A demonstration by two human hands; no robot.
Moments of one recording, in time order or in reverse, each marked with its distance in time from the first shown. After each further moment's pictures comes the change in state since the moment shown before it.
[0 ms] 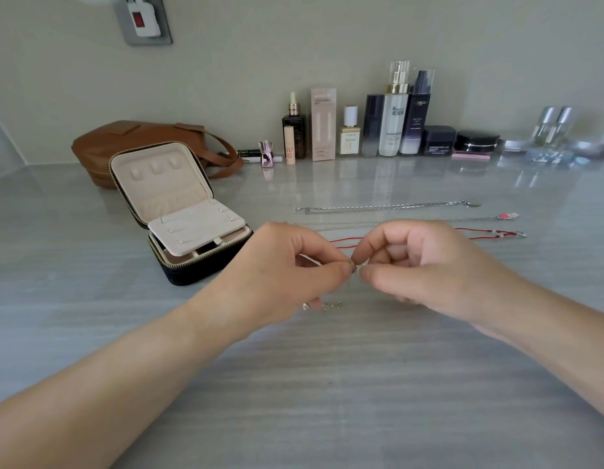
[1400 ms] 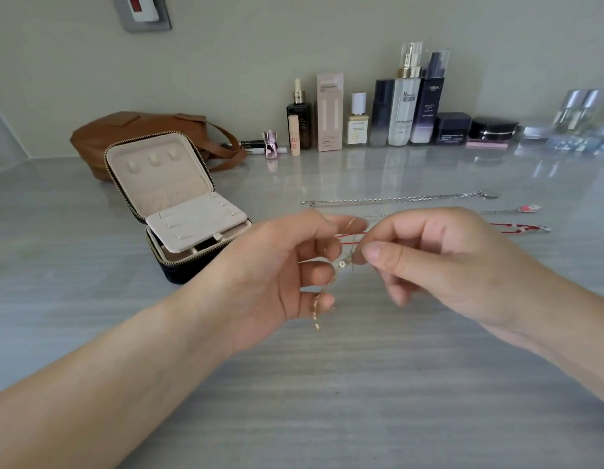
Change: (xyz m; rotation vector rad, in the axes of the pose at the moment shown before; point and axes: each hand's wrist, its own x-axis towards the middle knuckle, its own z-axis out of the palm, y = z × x) left_hand 0.002 0.008 -0.004 -0.662 -0.182 -0.273; right_hand 0.001 -0.003 0.001 0.093 -0.014 -0.117
